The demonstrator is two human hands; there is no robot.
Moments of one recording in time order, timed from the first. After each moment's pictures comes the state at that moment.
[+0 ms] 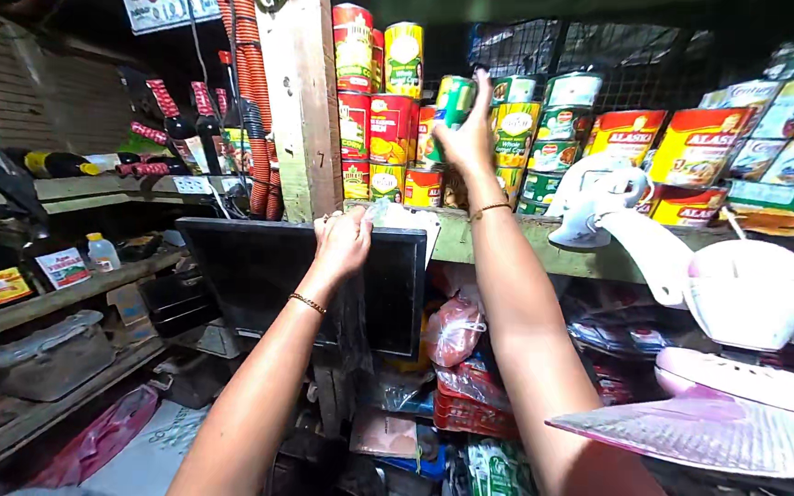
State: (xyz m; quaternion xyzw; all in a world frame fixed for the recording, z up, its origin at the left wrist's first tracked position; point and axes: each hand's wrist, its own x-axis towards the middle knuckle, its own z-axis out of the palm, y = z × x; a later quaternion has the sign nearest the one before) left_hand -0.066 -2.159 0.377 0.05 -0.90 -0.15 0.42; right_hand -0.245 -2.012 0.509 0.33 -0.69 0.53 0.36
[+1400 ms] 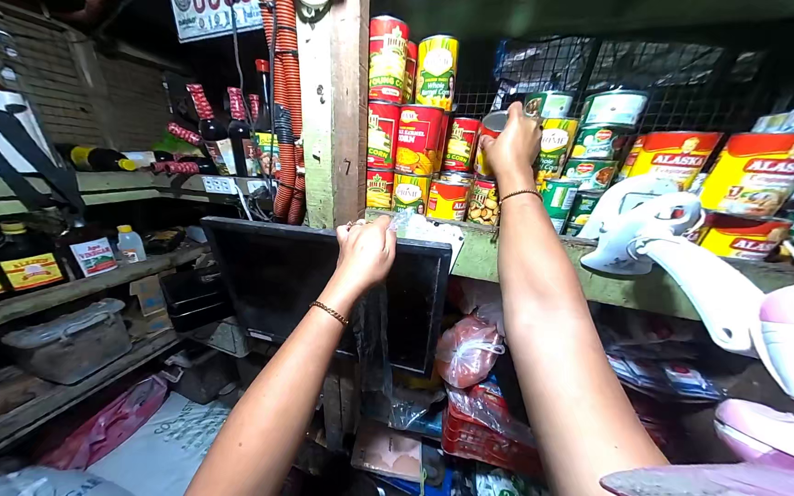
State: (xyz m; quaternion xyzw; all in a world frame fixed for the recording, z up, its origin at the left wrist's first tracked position) left_hand -0.063 -2.148 0.374 0.07 -0.89 -0.11 0.44; right_hand -0.280 -2.013 0.540 0.20 -0.81 0.35 0.41
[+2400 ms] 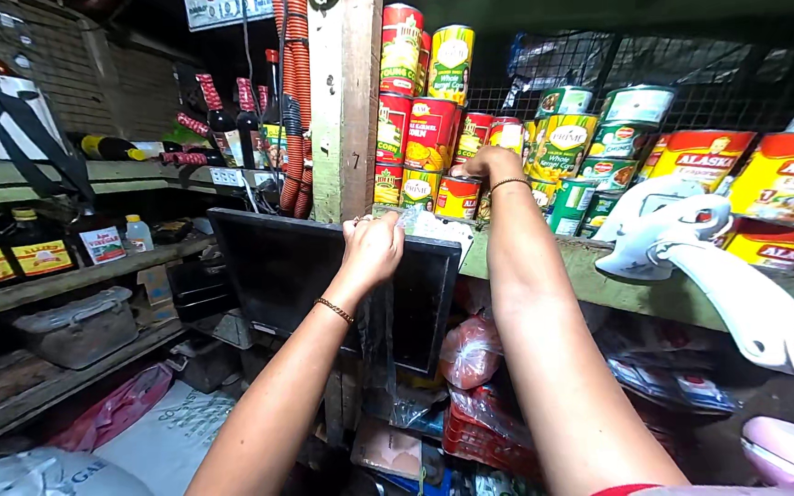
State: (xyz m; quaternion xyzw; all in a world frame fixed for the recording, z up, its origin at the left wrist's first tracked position) left_hand -0.062 -2.148 0.371 0.05 -0.88 -0.10 0.45; right_hand -0.289 -2.053 0.536 0.21 -0.95 0.15 0.16
